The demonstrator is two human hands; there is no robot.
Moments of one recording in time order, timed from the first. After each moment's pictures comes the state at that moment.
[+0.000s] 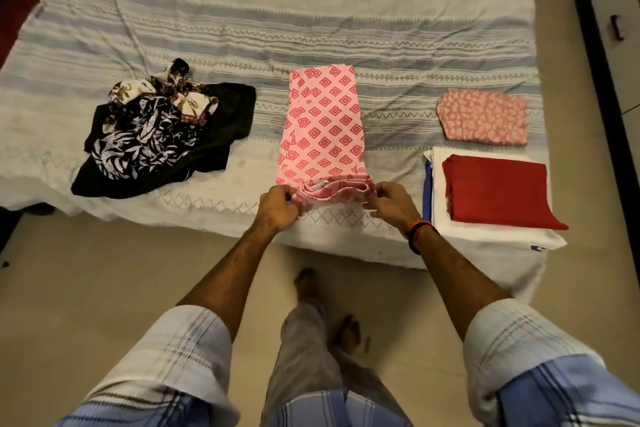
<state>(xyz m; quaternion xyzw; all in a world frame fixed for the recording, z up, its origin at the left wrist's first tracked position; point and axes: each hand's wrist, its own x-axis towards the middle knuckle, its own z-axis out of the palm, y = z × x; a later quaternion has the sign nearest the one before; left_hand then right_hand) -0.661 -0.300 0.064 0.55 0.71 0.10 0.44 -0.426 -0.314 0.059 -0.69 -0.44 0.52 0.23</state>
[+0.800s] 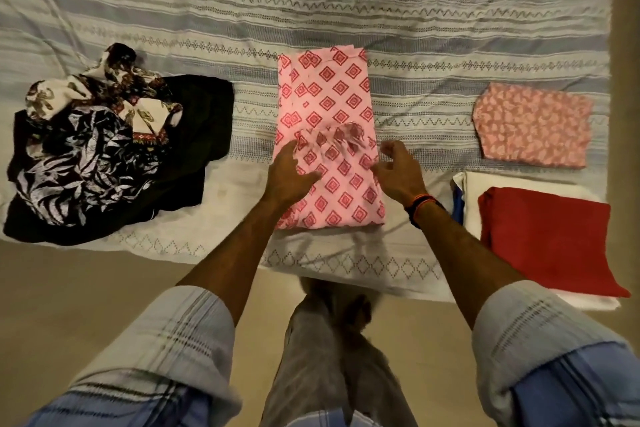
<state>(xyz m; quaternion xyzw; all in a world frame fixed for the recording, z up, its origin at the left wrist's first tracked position) -0.637 -0.088 -0.005 0.48 0.69 0.15 0.52 -0.430 -0.101 -0.003 -0.76 -0.42 0.46 0.19</state>
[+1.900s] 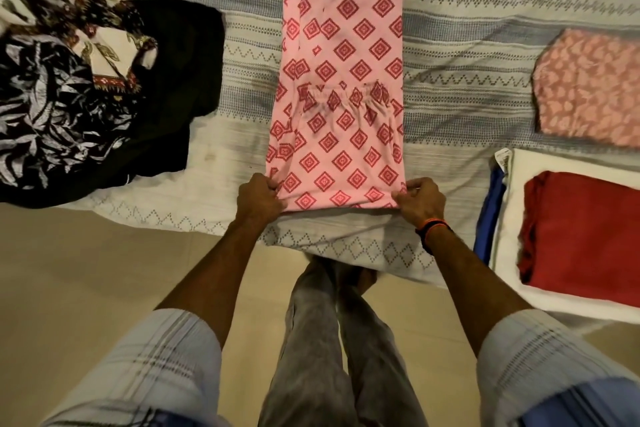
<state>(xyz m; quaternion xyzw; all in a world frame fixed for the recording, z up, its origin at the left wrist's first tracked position) -0.692 -0.146 -0.112 0.44 0.78 -0.09 0.44 -0.416 -0.166 -0.116 -0.86 -0.27 0.44 0.07</state>
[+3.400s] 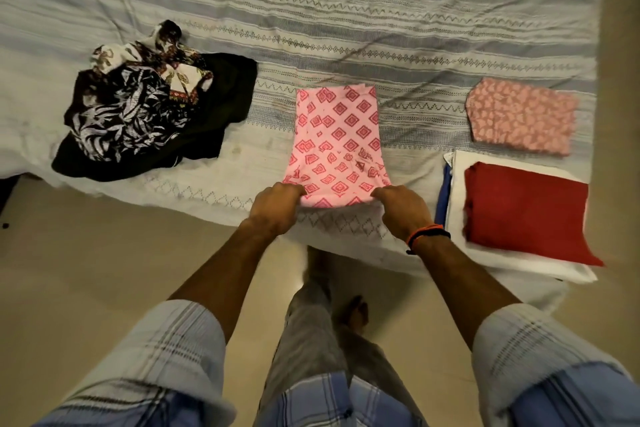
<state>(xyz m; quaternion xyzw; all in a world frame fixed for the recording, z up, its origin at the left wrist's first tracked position) -0.648 -0.254 0.034 0.72 0.63 -0.13 0.27 -0.408 -0.261 0.024 -0.62 -0.74 0.24 -0.12</state>
